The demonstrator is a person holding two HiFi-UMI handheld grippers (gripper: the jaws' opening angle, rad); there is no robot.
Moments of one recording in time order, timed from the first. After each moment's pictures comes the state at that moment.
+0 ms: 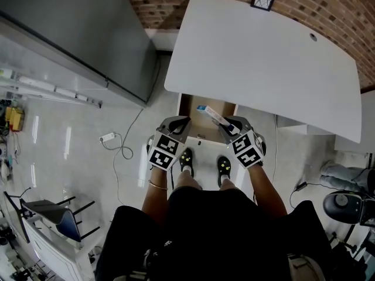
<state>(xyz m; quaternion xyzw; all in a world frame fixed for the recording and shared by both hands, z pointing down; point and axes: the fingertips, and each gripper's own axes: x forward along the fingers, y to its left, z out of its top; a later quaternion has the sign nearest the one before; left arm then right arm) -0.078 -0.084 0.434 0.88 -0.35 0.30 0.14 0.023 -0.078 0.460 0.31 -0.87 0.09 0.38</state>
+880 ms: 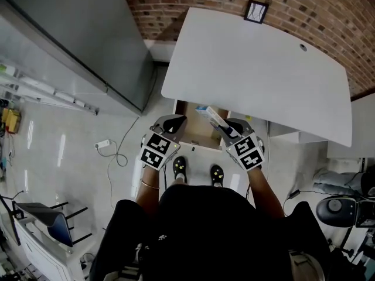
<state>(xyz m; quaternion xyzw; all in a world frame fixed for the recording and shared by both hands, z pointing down) -0.069 -0.087 0.377 0.90 -0.35 0.24 0.11 0.040 -0.075 0.408 0.34 -0.88 0.09 0.33</state>
